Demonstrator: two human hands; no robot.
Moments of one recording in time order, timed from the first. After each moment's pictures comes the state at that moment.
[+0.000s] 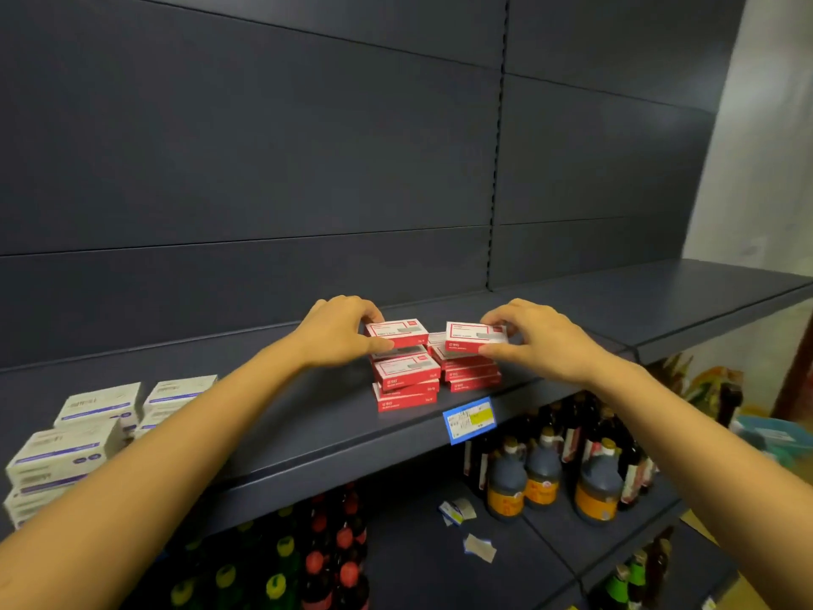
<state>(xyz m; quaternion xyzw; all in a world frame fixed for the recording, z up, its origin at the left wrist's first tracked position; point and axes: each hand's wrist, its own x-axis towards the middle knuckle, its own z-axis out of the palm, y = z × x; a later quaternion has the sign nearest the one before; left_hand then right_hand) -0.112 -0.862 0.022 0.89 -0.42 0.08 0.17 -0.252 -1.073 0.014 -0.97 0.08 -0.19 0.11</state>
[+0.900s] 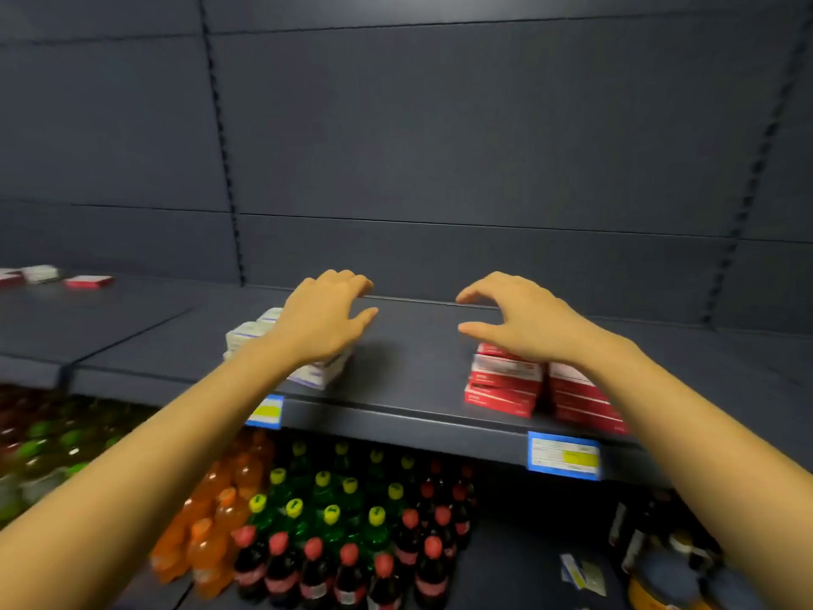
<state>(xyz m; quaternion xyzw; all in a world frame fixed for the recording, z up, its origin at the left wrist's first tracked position) -0.179 -0.779 0.017 0.96 -0.12 0.26 0.06 -0.168 -1.013 0.034 -0.94 -0.26 -0.15 0.13</state>
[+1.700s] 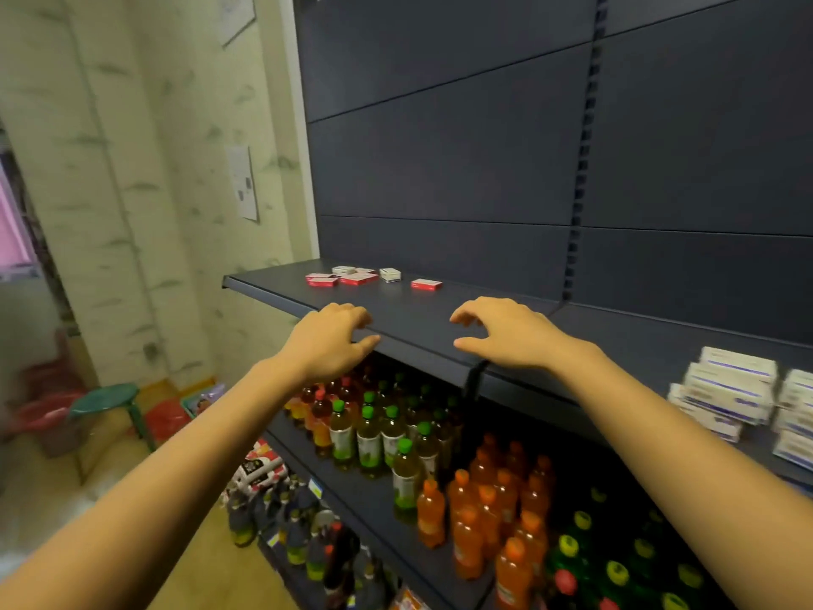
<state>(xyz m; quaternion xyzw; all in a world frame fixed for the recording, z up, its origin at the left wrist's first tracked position) -0.329 -0.377 0.006 0.97 0.17 0.20 0.00 -0.189 -0.561 0.018 -0.85 -0.50 -0.07 0.16</state>
